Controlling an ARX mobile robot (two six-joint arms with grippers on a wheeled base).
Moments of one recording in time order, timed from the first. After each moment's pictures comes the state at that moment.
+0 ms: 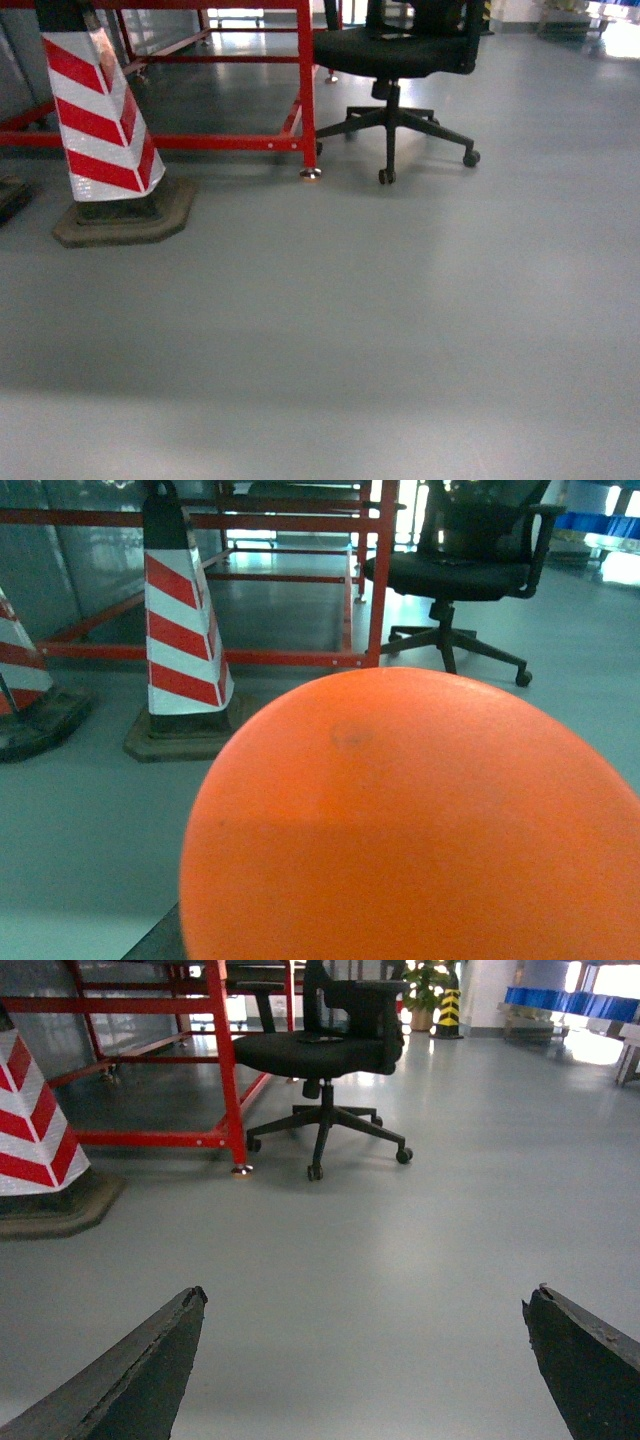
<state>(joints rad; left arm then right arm) 0.00 0.01 0.01 -0.01 0.00 -0.01 0.00 0.00 0.01 0.00 0.00 0.00</state>
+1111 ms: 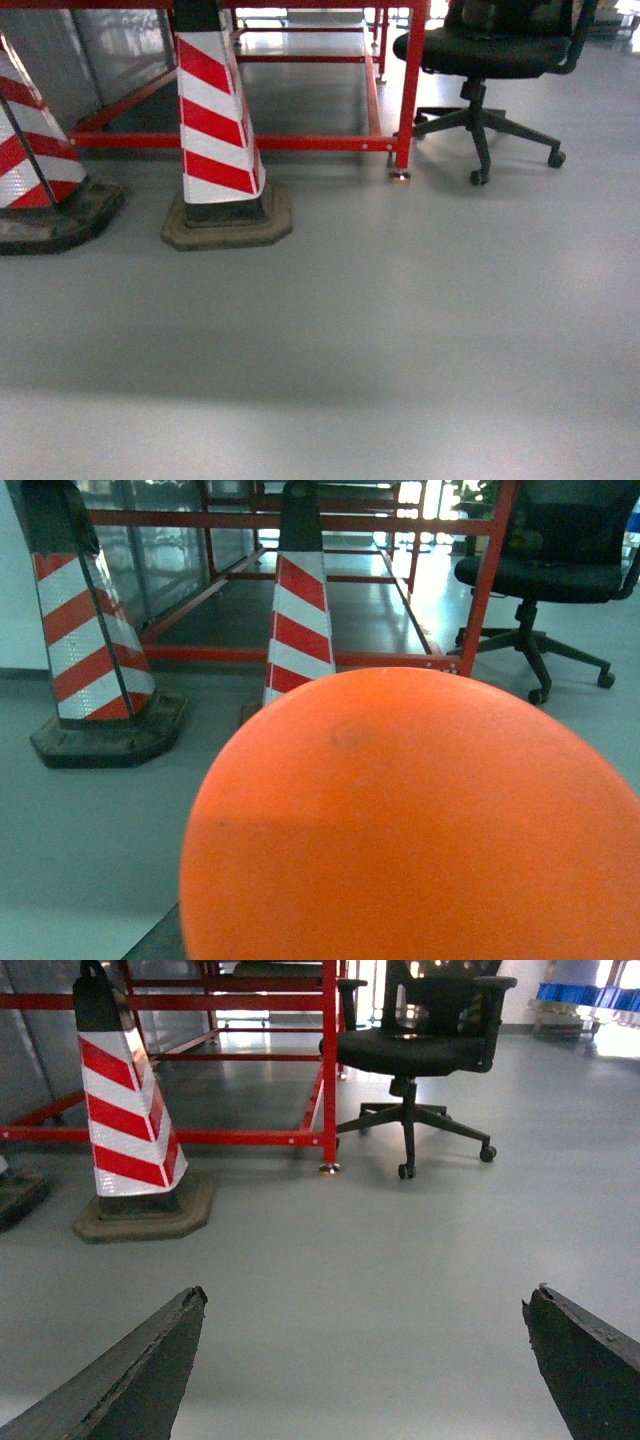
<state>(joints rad) 0.00 0.01 0.01 -0.01 0.00 -0.01 0.00 0.00 0.01 -0.01 0.00 0.00</state>
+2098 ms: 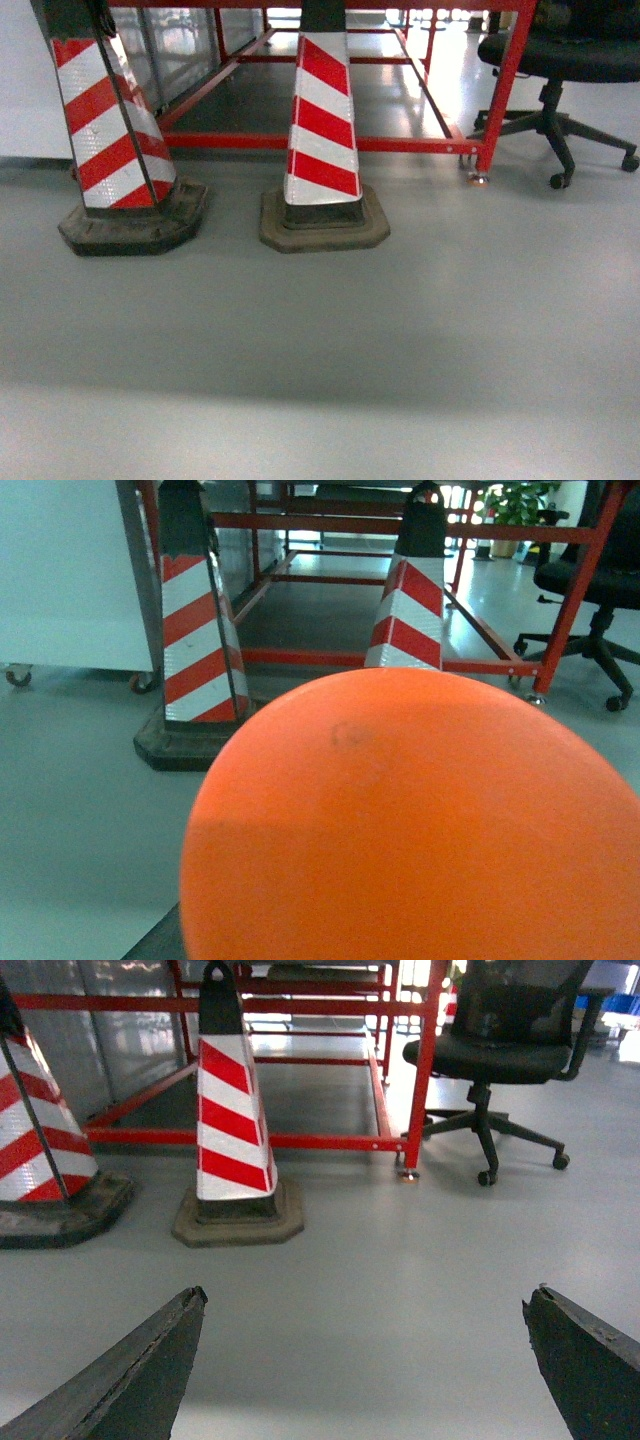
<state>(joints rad) 0.00 0.01 0.01 -0.01 0.00 -0.01 0.00 0.00 0.01 -0.01 0.00 0.00</state>
